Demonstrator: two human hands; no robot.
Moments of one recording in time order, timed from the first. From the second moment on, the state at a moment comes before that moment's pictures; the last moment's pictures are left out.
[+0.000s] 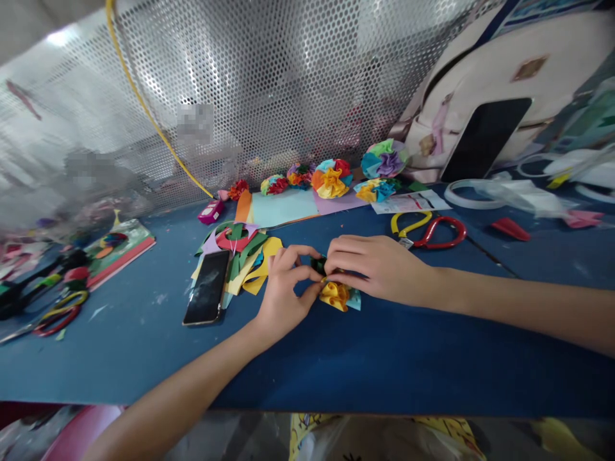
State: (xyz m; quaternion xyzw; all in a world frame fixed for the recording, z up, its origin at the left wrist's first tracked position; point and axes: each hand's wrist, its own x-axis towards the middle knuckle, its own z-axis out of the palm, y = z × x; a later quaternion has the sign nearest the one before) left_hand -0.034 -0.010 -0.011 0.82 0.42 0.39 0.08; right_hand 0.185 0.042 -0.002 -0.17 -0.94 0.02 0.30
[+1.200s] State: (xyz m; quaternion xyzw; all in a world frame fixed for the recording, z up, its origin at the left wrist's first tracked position) left_hand -0.043 -0.002 -0.004 0.84 0.39 0.35 0.11; right_hand 0.186 0.041 -0.003 -0.15 -0.92 -0.05 0.36
